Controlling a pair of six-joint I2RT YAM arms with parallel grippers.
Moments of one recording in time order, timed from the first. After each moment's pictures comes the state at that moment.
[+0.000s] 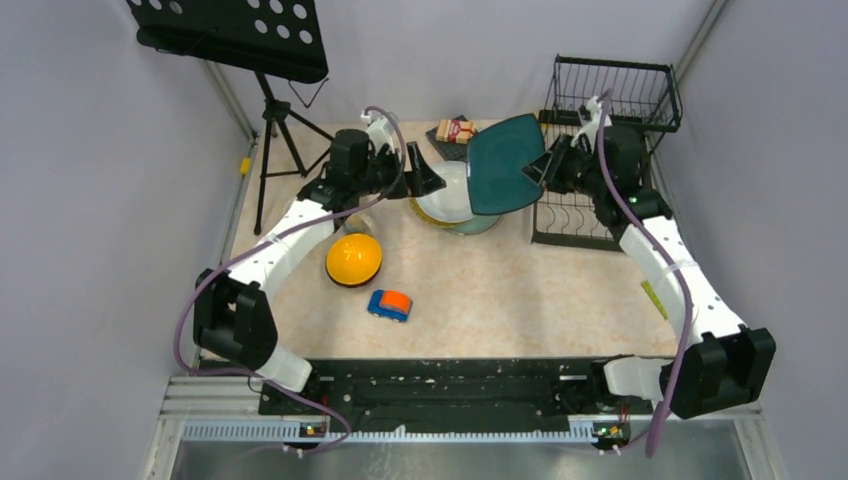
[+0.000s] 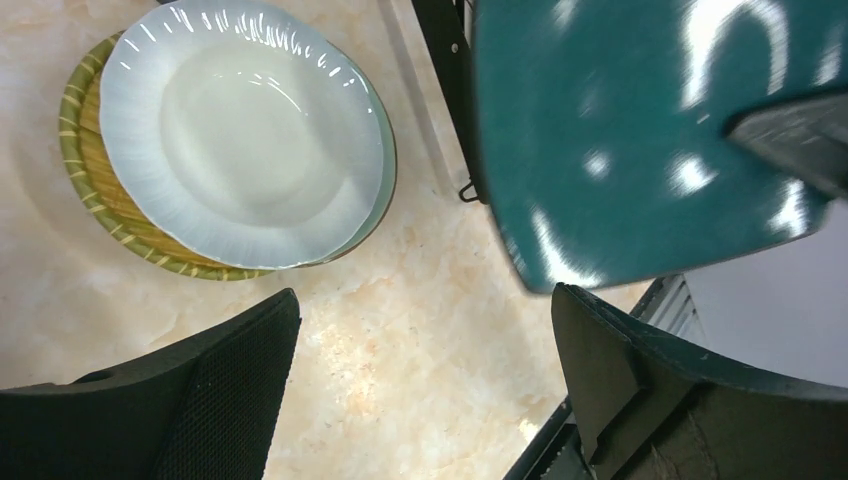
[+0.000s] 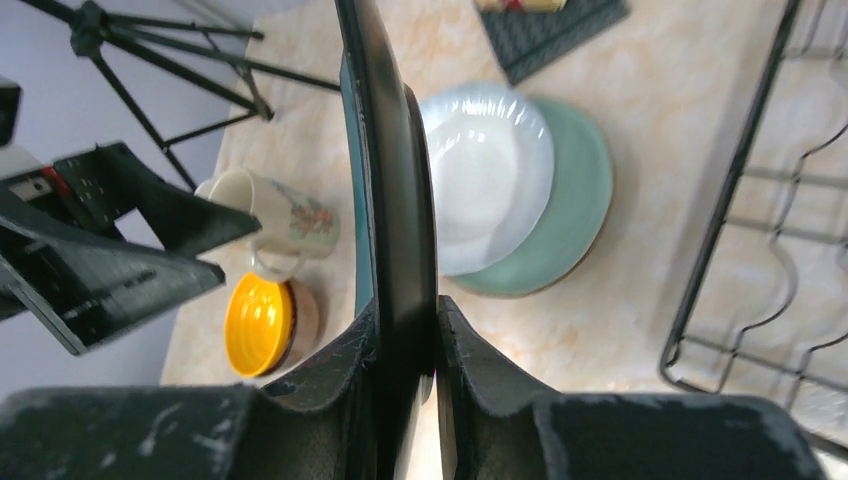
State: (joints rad) left arm -0.40 1.53 1.28 -0.14 0.47 -0.54; right arm 0.23 1.26 1.16 -0.29 -0.33 0.55
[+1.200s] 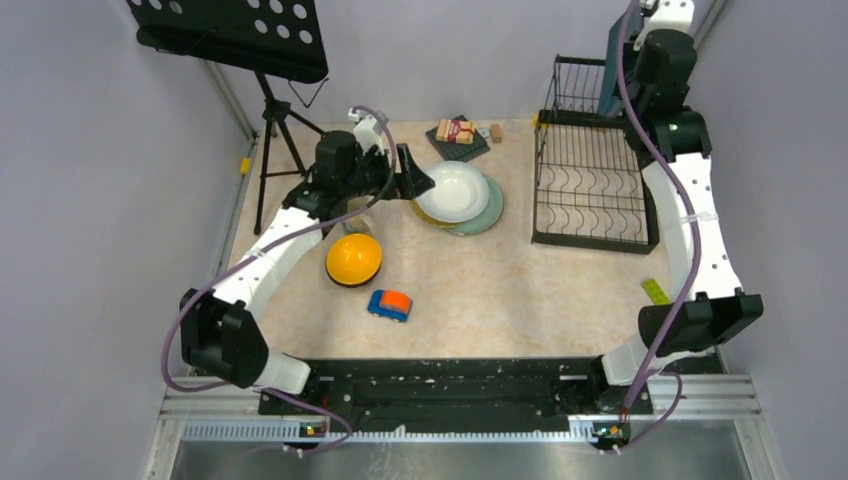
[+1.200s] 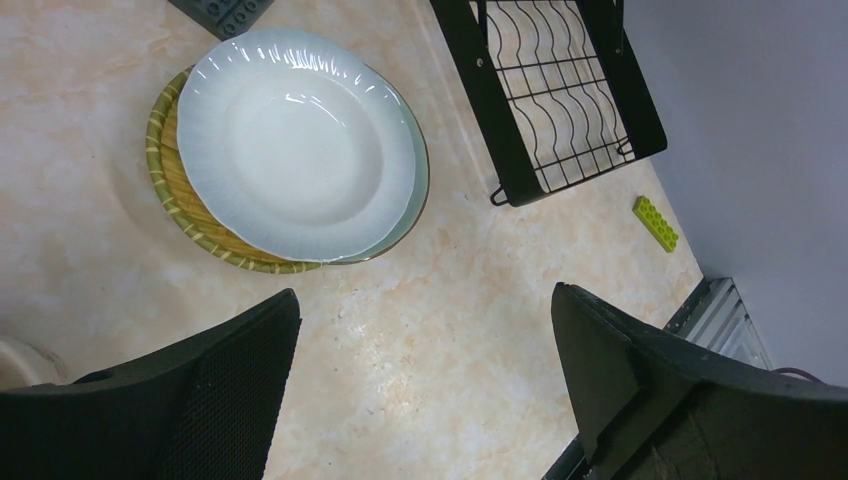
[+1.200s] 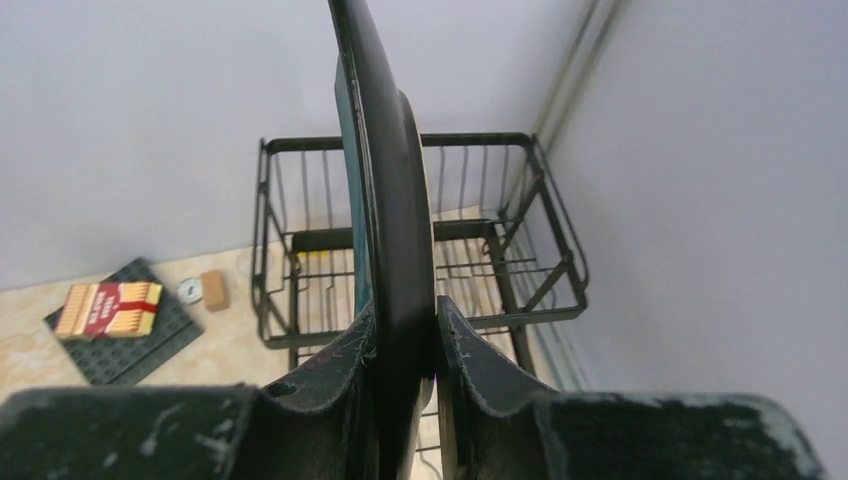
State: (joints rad) left arm -0.37 1.44 1.25 -0.20 0.43 -0.43; right arm 0.14 1.55 1.92 -0.50 0.41 -0.03
